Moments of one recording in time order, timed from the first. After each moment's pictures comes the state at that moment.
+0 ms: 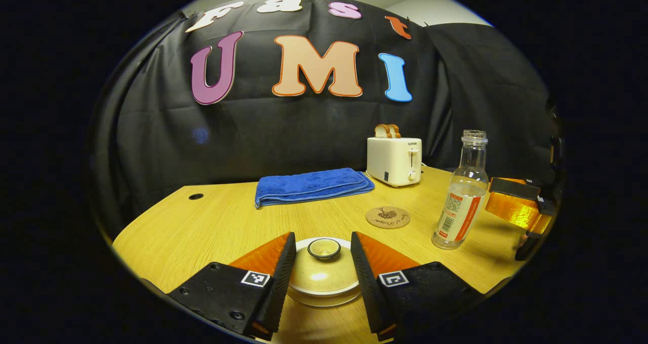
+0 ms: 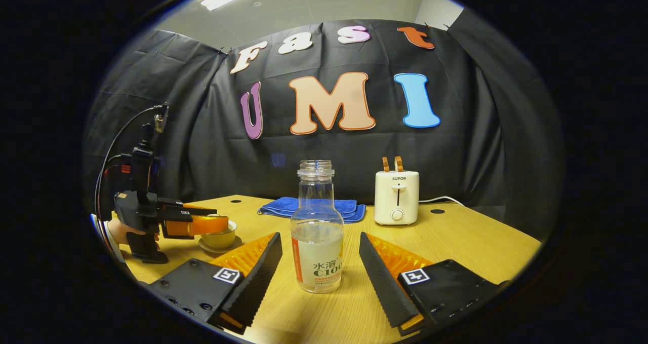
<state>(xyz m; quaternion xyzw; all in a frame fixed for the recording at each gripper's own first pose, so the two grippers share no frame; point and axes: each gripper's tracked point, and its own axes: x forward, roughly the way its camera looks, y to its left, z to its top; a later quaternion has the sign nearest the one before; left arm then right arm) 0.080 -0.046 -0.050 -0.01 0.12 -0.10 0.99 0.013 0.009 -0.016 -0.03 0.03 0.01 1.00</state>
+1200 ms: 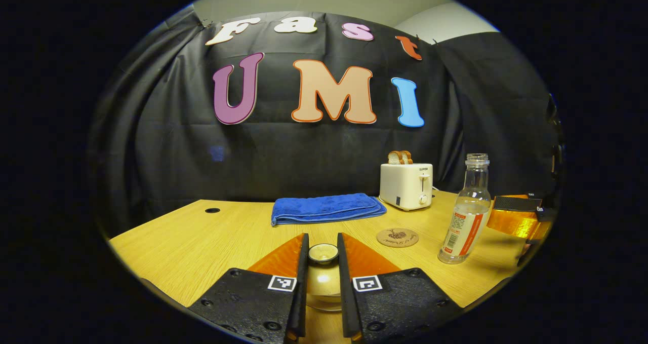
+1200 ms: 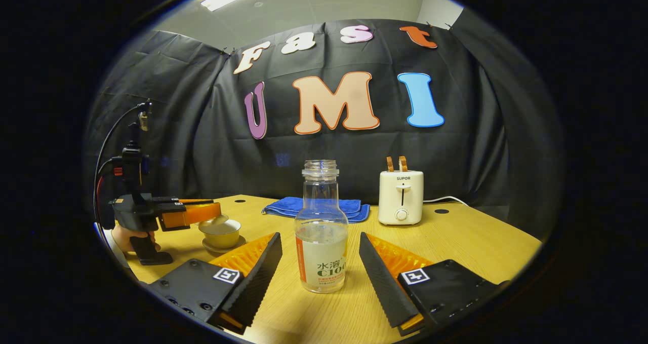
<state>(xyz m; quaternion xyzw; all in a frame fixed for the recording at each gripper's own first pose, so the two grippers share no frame) 0.074 -0.025 -0.023 -0.03 0.04 -0.05 1.00 0.014 0.012 -0.017 -0.03 0.03 0.02 1.00</state>
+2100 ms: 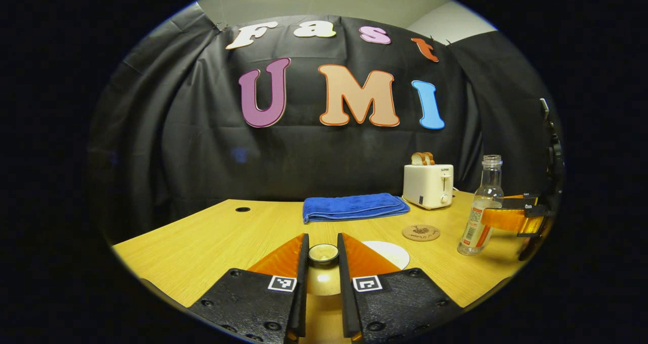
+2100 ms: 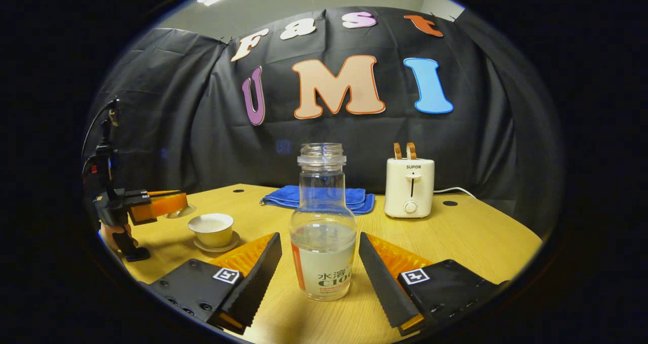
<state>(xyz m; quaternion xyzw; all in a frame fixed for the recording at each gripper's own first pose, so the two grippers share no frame) 0.042 0.030 -0.021 -0.02 0.04 0.02 1.00 0.048 0.015 -0.038 -0.03 0.09 0.02 1.00</state>
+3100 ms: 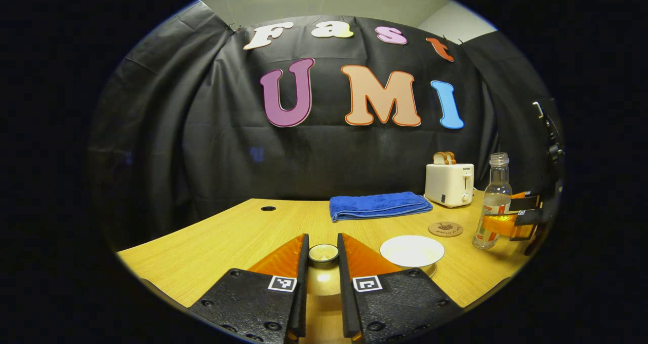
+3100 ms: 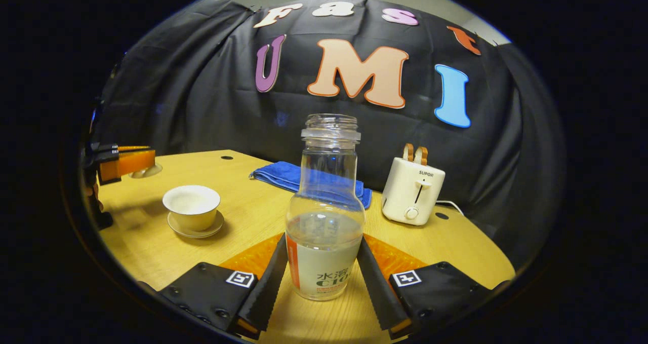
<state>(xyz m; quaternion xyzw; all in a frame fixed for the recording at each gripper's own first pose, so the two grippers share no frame) 0.032 0.077 -0.025 -0.02 0.04 0.06 1.00 0.076 0.042 -0.054 -0.17 0.12 -0.01 0.98</state>
